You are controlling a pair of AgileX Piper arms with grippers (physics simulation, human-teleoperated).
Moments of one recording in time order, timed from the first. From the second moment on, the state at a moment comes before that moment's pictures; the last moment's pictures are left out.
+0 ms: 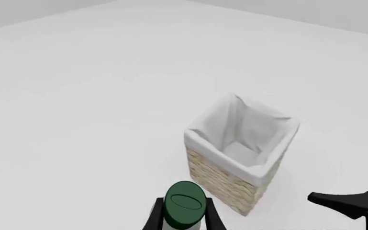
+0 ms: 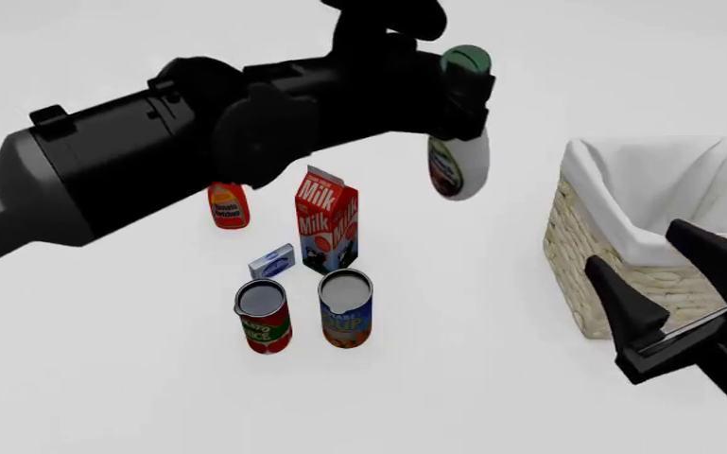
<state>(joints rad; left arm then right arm) -0.84 1.61 -1.56 0.20 0.03 0.32 0.50 -0.35 -0.08 -0.25</state>
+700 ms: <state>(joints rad) -0.88 1.59 -1.53 0.18 0.00 0.44 0.77 -0.65 -0.08 -0.30</state>
